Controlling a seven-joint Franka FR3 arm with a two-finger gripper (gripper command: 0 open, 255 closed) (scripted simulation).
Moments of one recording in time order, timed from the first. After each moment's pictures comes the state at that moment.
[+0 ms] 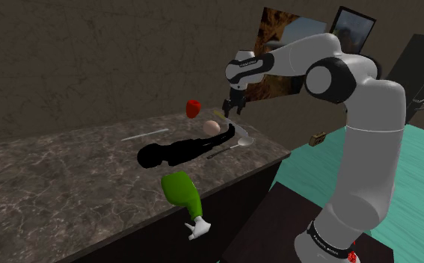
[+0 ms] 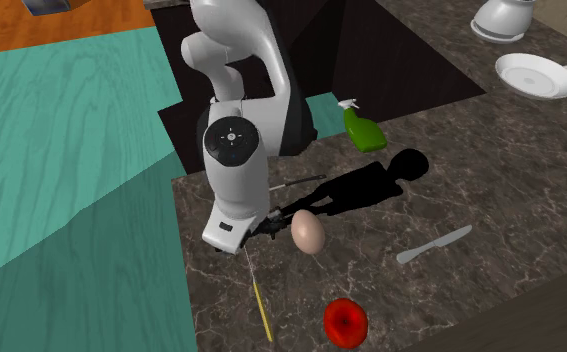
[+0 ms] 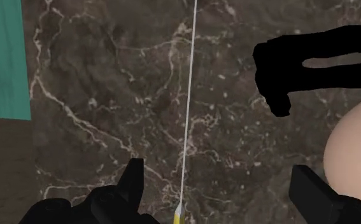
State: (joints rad) arm -0.17 0.37 -0.27 -1.66 0.09 2.02 -0.22
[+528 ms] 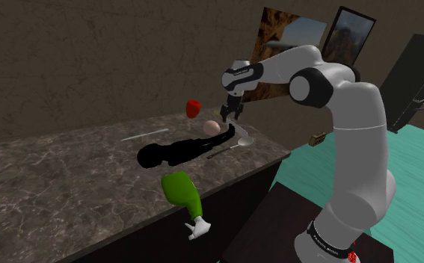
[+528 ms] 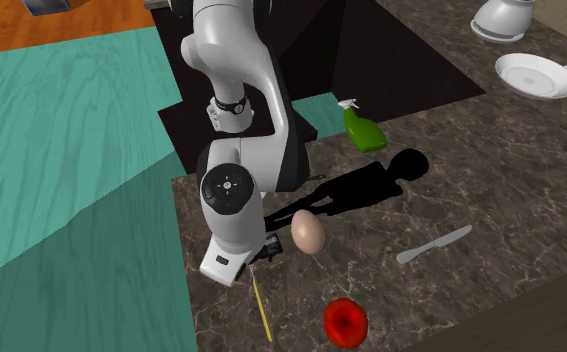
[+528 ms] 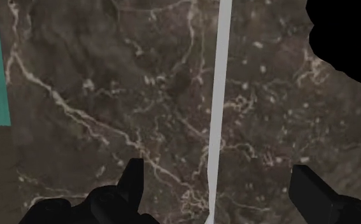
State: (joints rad) arm -0.21 0.53 -0.26 -1.55 0.14 2.04 -0.24
